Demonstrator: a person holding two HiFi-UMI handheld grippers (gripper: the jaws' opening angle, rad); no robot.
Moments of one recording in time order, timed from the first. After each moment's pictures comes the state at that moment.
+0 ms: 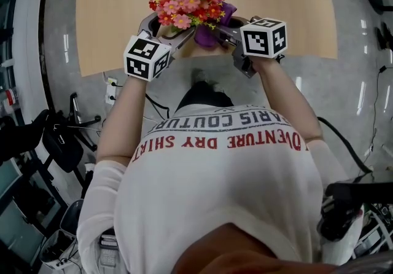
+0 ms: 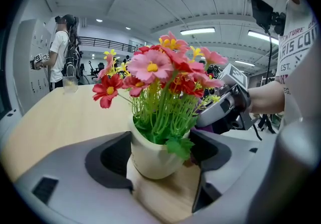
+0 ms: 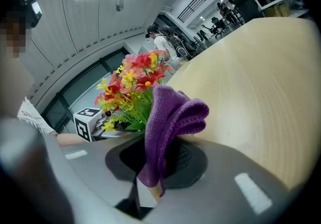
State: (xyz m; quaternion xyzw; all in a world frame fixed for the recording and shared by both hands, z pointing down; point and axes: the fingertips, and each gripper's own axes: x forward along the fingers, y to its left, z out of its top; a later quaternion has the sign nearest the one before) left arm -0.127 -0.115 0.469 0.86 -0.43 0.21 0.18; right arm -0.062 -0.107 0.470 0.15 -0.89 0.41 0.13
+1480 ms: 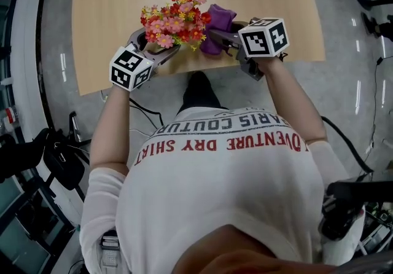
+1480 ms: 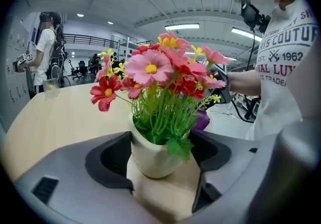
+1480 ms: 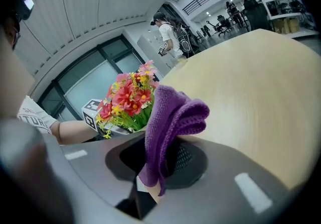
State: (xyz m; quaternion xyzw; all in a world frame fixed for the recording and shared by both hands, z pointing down) left arm -0.129 -0.115 0.480 0.89 -0.34 0.25 0.16; right arm -0.022 -0.127 0.467 0.16 -0.89 0.38 0.21
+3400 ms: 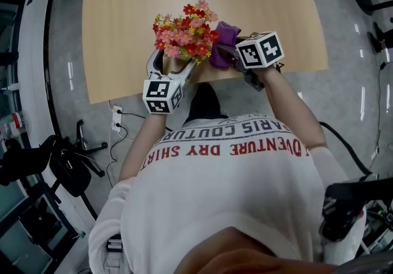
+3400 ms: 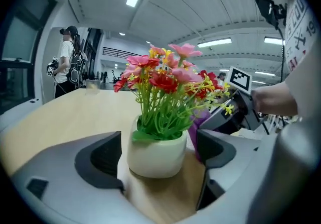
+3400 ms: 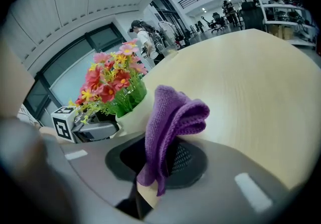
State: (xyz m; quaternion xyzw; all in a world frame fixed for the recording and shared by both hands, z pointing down) left arm -0.127 -0.110 0.465 0.81 -0.54 0.13 0.18; right arm -0.015 -0.130 0.493 0.21 -0.86 0.38 0.28
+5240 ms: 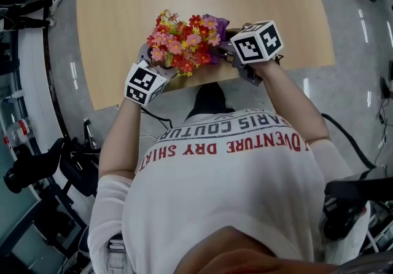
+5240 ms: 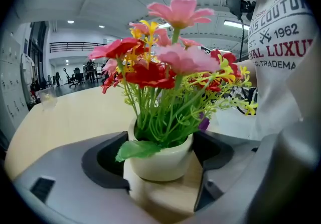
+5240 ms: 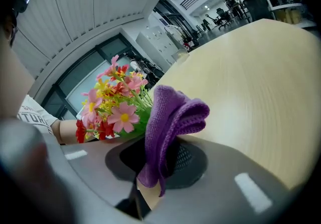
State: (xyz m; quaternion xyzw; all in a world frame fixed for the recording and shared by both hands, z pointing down) left arm -0.120 -0.140 0.477 0.90 -0.33 0.26 0.12; right arm -0.049 -0.151 0.467 0.14 -0.88 0.41 0.21
